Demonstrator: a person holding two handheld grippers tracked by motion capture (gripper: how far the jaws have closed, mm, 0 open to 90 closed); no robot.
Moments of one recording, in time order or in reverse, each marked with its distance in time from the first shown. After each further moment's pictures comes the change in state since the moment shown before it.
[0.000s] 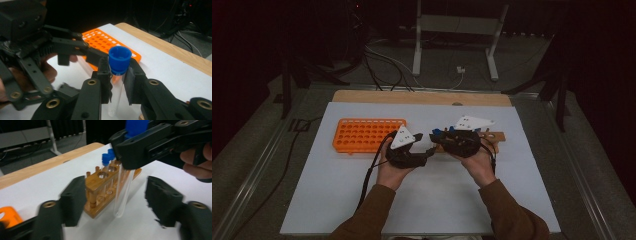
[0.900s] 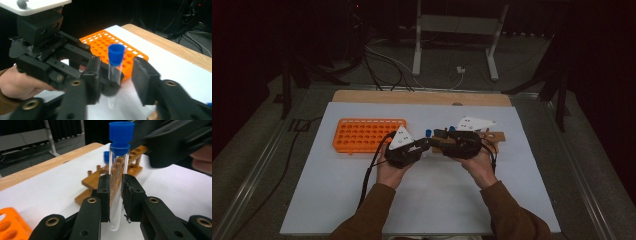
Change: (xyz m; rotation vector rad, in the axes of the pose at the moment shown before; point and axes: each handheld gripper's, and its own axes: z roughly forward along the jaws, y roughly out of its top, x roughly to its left) left arm 0.012 -0.008 -0.002 -0.006 0.007 0.004; right arm -0.002 -0.002 -0.008 -0.021 0.039 0.018
